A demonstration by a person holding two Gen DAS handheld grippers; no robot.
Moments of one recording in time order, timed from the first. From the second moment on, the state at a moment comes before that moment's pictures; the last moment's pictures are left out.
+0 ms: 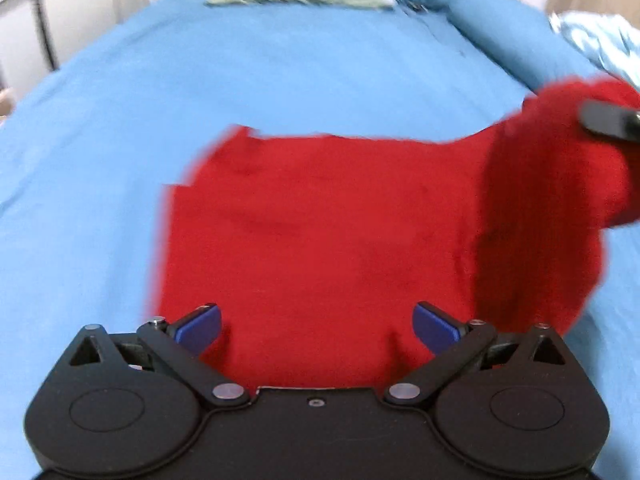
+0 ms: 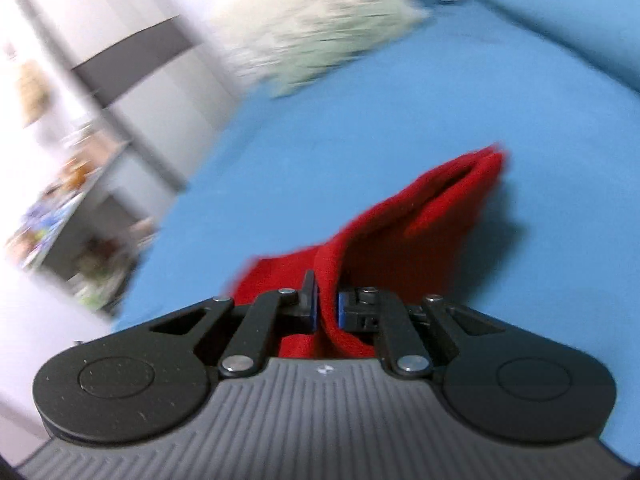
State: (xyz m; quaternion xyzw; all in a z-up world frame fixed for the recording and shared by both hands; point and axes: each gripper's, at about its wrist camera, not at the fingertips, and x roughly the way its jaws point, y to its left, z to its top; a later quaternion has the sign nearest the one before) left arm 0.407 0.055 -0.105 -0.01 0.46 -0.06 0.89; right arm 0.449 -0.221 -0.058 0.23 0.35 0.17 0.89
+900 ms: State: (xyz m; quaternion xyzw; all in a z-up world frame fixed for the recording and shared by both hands) left arm 0.343 0.137 -0.136 -0.05 0.42 -0.03 0.91; right arm 0.379 -0.100 -0.121 -0.03 0.33 0.21 0.92
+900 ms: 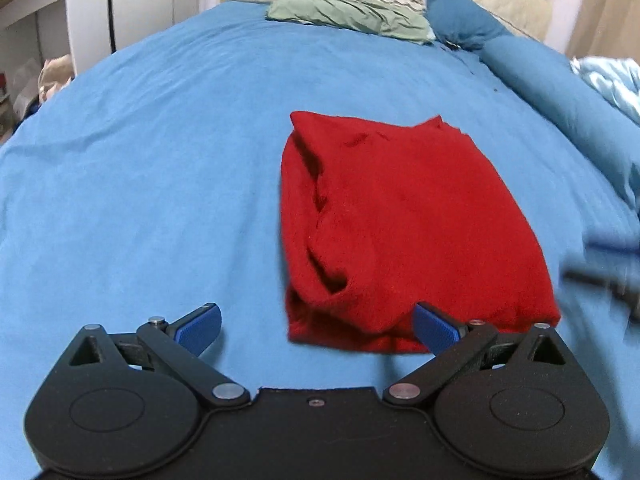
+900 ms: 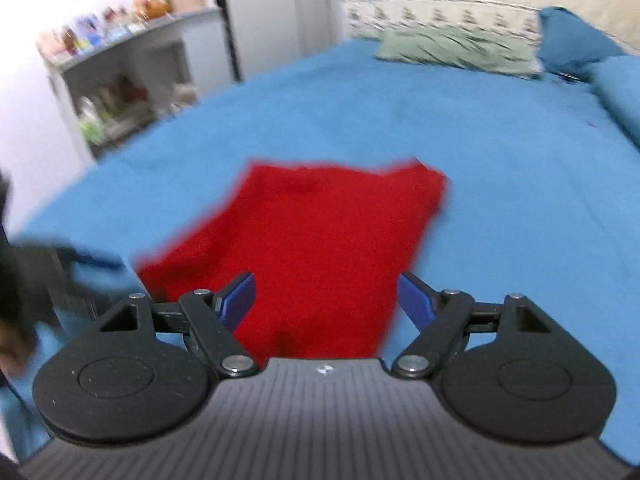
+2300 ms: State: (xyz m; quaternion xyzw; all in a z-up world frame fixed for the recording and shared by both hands) left arm 0.337 0.161 -0.167 -0.04 0.40 0.02 0.92; right arm 0.365 -0.131 -0.204 -0.09 0.32 0.14 0.93
